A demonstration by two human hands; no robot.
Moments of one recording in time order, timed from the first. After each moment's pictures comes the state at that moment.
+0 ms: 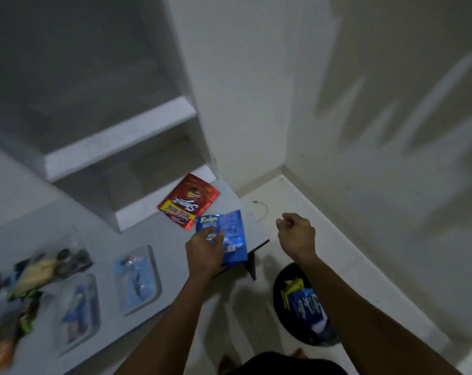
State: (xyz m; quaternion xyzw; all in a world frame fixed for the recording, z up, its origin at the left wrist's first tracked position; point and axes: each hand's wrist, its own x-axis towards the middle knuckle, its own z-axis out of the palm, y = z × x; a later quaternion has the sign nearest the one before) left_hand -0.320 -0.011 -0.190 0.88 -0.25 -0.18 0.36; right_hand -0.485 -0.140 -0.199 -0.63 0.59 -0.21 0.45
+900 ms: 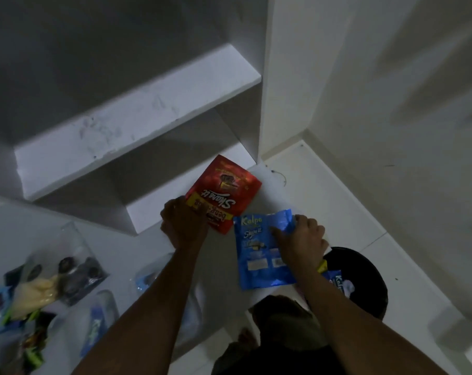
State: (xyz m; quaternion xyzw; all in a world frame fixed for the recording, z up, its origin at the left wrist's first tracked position) left_hand -0.098 -0.056 -0.269 0.95 -0.20 -0.11 0.21; right_hand -0.316 -0.131 -0.287 -0.69 0.68 -0.03 0.25
